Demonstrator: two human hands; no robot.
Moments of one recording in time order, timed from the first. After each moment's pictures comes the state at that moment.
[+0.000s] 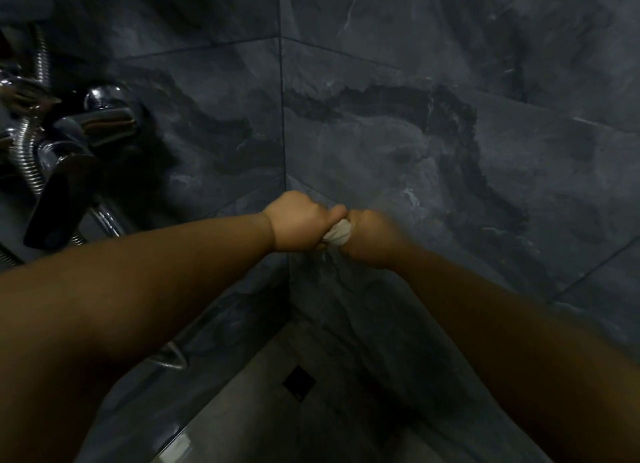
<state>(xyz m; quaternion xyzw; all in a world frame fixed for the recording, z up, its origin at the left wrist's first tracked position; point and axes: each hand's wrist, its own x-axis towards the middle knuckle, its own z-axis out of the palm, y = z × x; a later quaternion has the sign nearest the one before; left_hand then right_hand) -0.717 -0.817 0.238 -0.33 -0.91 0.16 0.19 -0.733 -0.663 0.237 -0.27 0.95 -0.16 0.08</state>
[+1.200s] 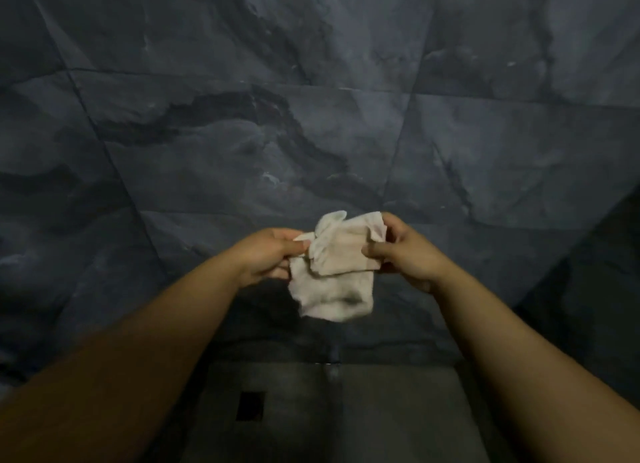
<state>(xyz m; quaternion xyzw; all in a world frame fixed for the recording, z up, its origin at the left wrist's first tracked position) -0.643 -0.751 0.236 -0.16 -0.73 -0.56 -0.35 -0.544 -0.547 0.243 0.09 0.75 -0.66 -0.01</state>
